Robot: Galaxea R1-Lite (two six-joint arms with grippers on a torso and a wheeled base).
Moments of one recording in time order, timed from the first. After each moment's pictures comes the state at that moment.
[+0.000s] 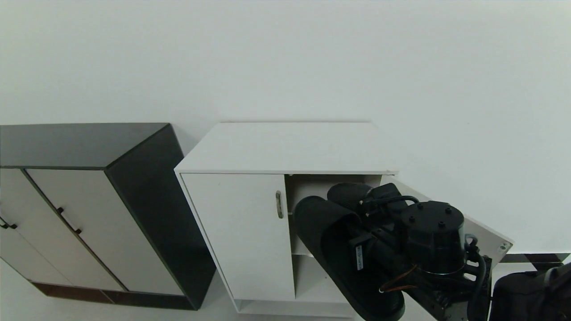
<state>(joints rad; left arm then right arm) 0.00 0.00 0.00 0.00 -0.04 0.01 0.87 1.81 -0.65 -0.90 -0.44 0.12</state>
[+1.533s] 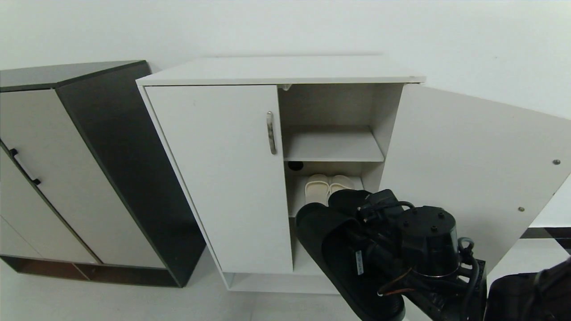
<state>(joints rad) 0.00 0.00 0.00 0.00 -0.04 0.01 0.86 1.84 -0.63 -0.90 -0.43 0.12</state>
